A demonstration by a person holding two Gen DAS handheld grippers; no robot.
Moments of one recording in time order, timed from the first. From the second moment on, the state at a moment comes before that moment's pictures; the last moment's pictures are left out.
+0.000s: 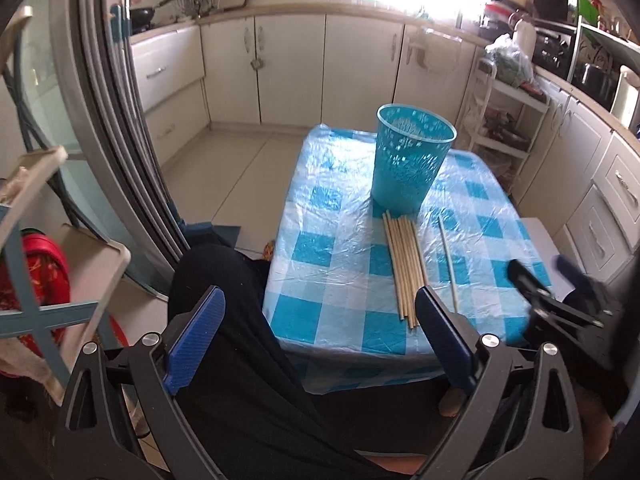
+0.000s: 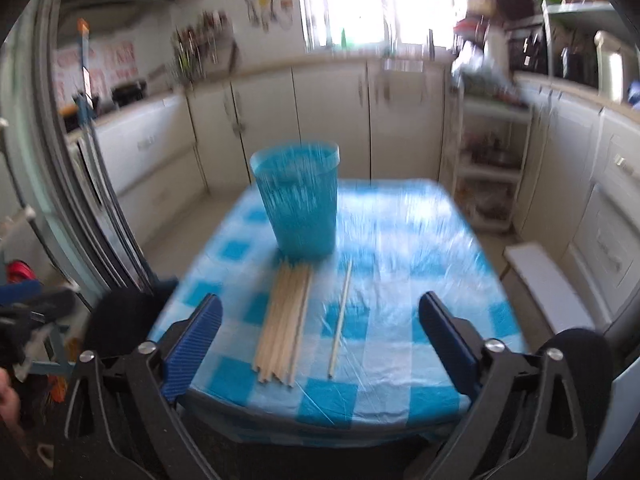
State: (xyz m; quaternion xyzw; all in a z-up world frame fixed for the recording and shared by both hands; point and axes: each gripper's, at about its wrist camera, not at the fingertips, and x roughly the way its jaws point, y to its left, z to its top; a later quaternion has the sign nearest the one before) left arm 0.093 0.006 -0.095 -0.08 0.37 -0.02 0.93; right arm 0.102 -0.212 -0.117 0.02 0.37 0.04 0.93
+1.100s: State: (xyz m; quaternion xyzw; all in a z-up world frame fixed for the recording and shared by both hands) left arm 0.309 -0.078 -0.255 -0.06 0.54 -0.04 0.84; right arm 0.269 -0.245 -0.218 0.03 0.45 0.04 0.89
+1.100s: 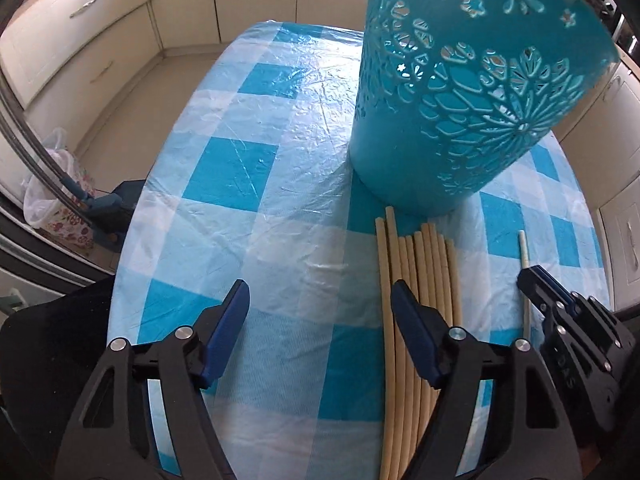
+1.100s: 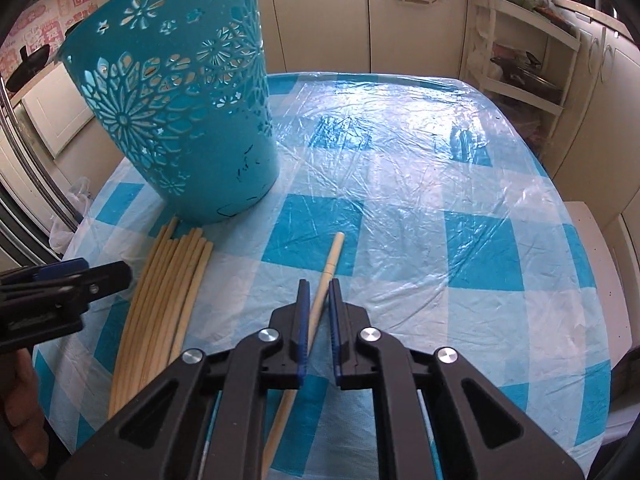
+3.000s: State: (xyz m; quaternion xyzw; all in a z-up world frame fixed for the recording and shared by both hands) left arm 0.365 -0.076 -0.003 -0.14 0.23 -0.14 0.95; right arm 0.264 -0.240 -0.220 0.01 0.44 0.07 0.90
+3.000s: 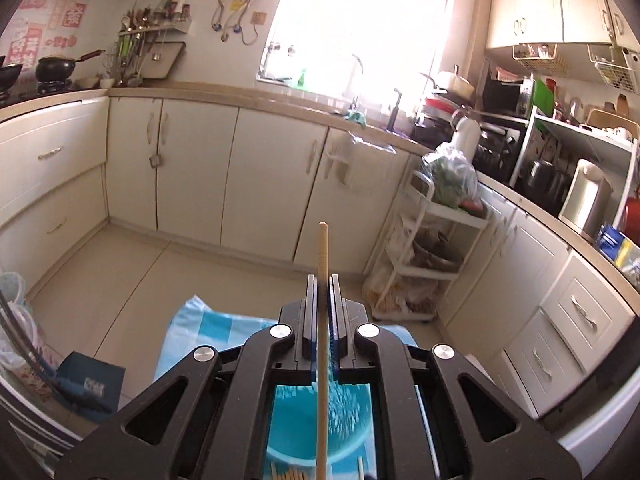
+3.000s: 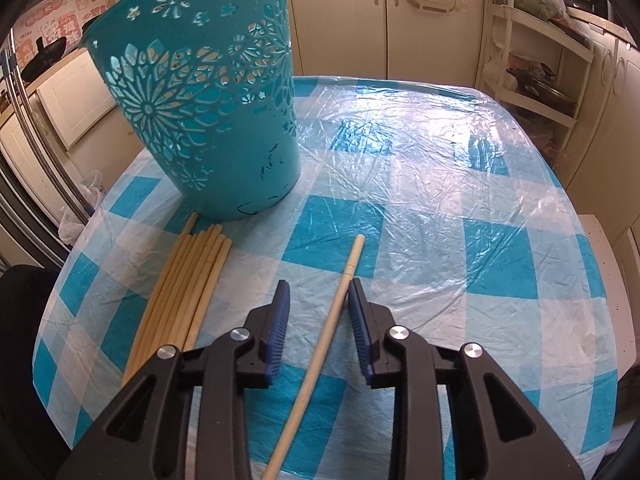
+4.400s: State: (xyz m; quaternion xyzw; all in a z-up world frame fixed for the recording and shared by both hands) left arm 0.262 -0.009 -0.138 -0.02 0.37 -0.02 0.93; right arm 0.264 -0.237 -0.219 -0.01 0.44 0.07 0.90
